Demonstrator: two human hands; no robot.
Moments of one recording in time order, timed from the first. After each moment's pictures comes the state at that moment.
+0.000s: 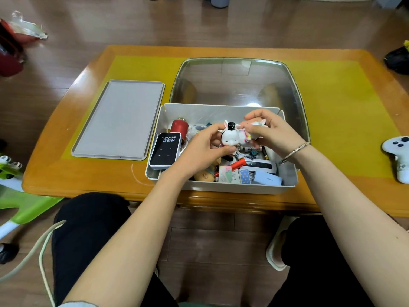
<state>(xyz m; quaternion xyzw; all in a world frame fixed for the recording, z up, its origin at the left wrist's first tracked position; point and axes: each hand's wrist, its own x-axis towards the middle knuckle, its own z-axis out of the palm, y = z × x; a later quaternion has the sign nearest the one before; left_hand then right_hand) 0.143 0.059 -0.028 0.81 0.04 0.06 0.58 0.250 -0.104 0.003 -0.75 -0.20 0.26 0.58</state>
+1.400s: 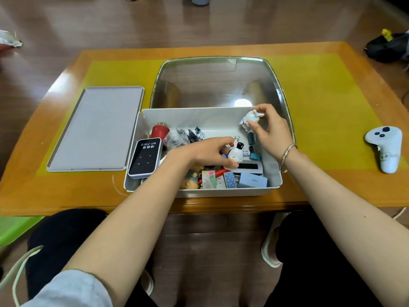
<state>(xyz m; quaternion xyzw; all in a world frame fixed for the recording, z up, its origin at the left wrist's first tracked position) 0.215 0.051 -0.053 0.89 -0.04 -0.23 0.40 0.297 -0.138 -0.049 -0.88 -0.26 -0.05 0.40</state>
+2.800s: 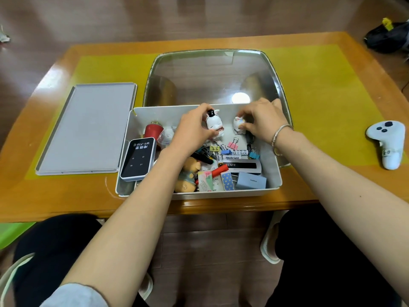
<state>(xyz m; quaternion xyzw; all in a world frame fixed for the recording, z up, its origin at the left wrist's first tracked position) 0.227 0.057 -0.037 0.91 0.10 0.06 0.40 0.325 -0.116 -0.033 -0.94 -0.32 -0.03 0.11</state>
